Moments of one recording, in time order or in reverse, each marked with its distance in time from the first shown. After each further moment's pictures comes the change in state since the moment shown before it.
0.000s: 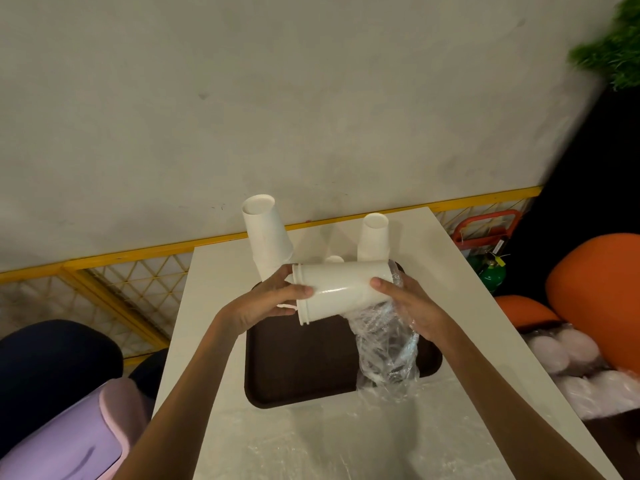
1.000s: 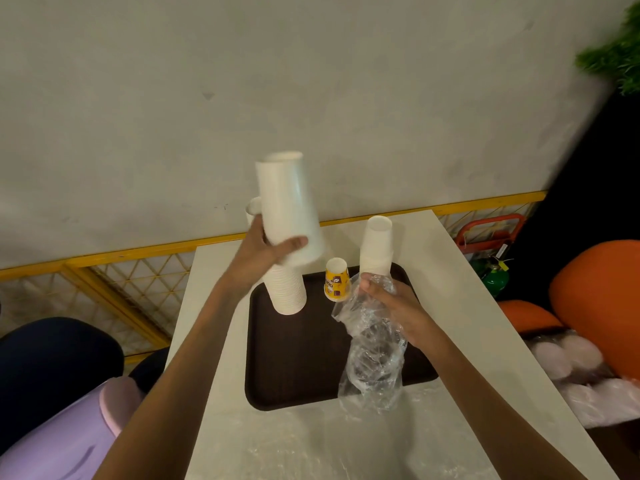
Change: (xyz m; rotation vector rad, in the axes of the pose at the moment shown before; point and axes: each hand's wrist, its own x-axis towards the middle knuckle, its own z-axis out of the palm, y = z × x) left_hand -0.001 0.061 -0.008 -0.025 0.494 0.305; right_hand 0.010 0.012 0.014 -0.124 0.108 0.057
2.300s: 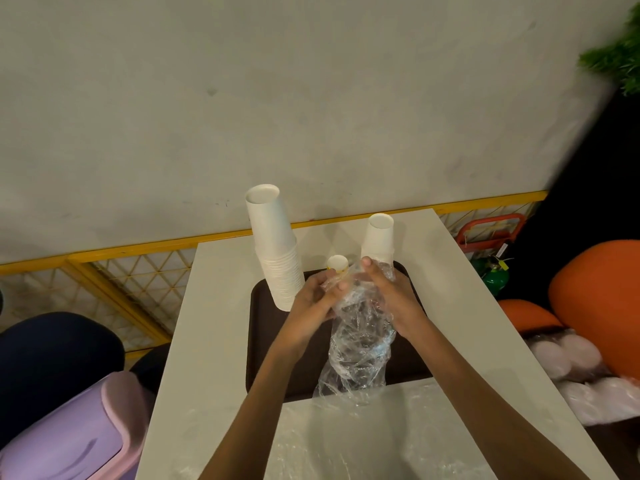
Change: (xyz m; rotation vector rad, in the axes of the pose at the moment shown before) left_hand -0.054 -0.057 0.073 -0.280 -0.155 -0.229; right_hand 0.002 -0.012 0.022 0.107 0.135 -0.090
